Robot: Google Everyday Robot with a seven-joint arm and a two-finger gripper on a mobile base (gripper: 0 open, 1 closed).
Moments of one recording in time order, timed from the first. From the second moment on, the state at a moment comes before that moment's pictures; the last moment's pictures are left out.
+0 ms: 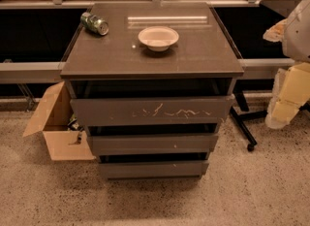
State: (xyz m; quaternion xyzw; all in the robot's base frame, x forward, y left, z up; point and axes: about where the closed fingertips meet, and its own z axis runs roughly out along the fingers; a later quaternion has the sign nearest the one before) arm 0.438 -0.216 0.980 -0.60 0.78 -0.04 0.16
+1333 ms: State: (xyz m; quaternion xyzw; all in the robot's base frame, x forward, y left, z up) arm 0.448 -0.209 0.934 -0.63 0.76 -0.01 0.17
